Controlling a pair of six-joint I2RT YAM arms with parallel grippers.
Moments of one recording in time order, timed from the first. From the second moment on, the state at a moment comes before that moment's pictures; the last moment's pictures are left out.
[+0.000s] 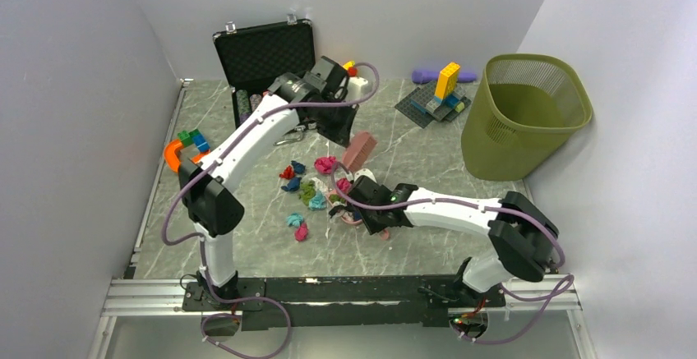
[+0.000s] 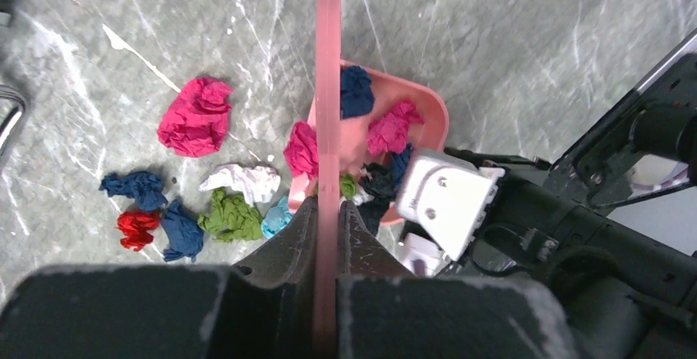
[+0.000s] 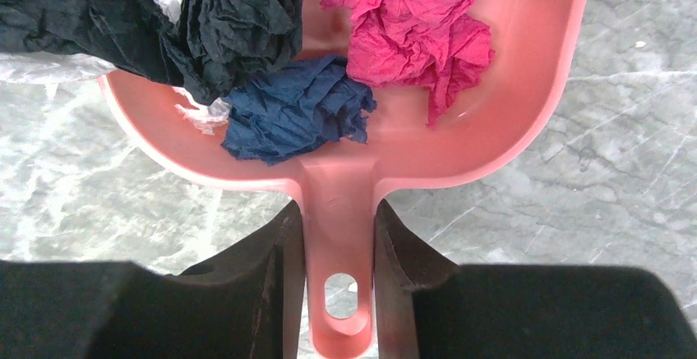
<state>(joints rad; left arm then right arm) -0.67 1.91 2.05 -1.13 0.24 -0.06 0.98 1.50 0.86 -0.53 0.24 0.39</state>
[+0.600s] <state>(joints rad) -0.29 1.38 1.69 -0.84 0.12 -0.22 0.97 1.33 0.95 -0.64 0.26 0.40</state>
